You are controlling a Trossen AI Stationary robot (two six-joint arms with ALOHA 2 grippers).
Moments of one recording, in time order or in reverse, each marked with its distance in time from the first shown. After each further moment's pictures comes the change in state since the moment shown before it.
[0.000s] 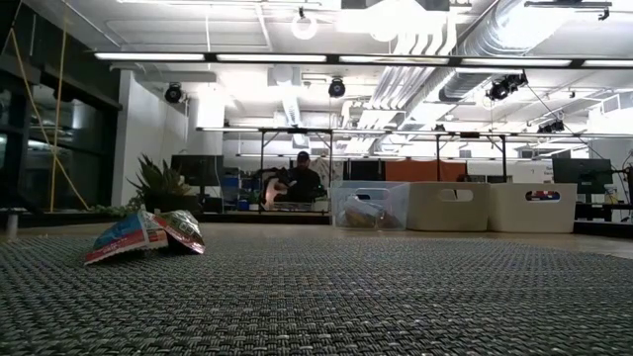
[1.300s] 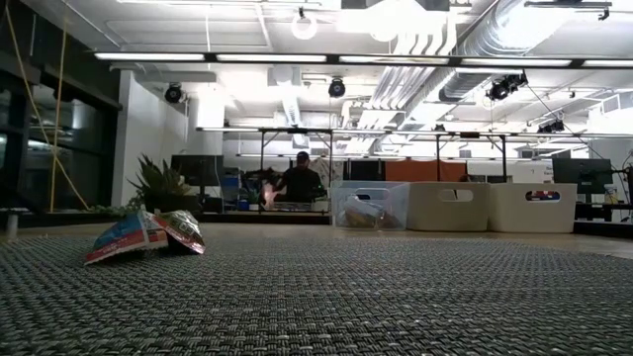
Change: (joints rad) left arm -0.138 -0.002 -0.001 -0.172 -0.162 -0.073; right arm -0.314 -0.249 0.000 -0.431 -0.075 0.219
